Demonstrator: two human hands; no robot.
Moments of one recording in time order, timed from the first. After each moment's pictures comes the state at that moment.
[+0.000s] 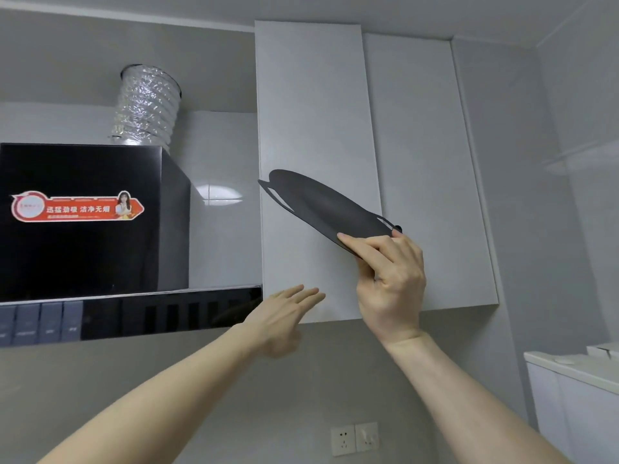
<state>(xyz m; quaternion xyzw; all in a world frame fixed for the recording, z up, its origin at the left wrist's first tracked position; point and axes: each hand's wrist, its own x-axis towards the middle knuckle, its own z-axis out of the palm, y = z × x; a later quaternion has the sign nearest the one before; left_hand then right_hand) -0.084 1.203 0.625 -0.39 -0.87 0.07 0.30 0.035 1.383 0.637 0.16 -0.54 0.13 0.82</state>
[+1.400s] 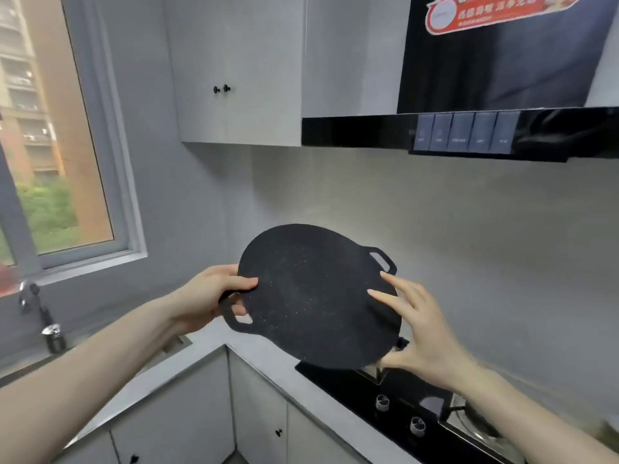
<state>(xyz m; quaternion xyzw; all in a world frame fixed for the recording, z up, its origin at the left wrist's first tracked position) 0.232 0.568 0.404 0.13 -0.75 -0.64 0.10 0.028 0.878 0.335 0.54 -0.78 0.28 0.17</state>
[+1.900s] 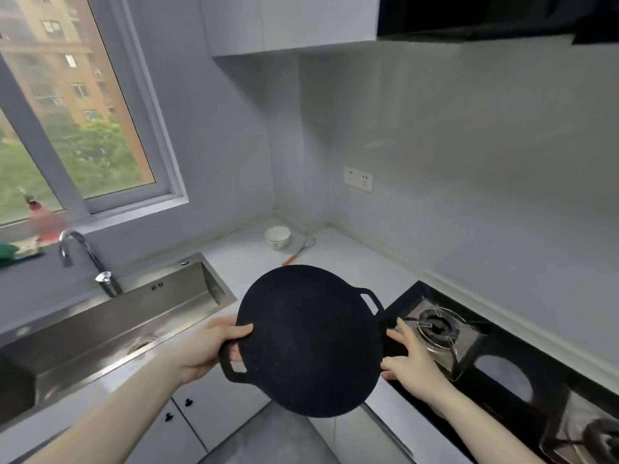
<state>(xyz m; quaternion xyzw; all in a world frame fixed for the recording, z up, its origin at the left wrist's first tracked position) 0.180 0.397 0.202 0.29 -0.62 -0.72 0.04 -0.075 0.682 0.149 0.25 -0.76 0.50 -0.33</state>
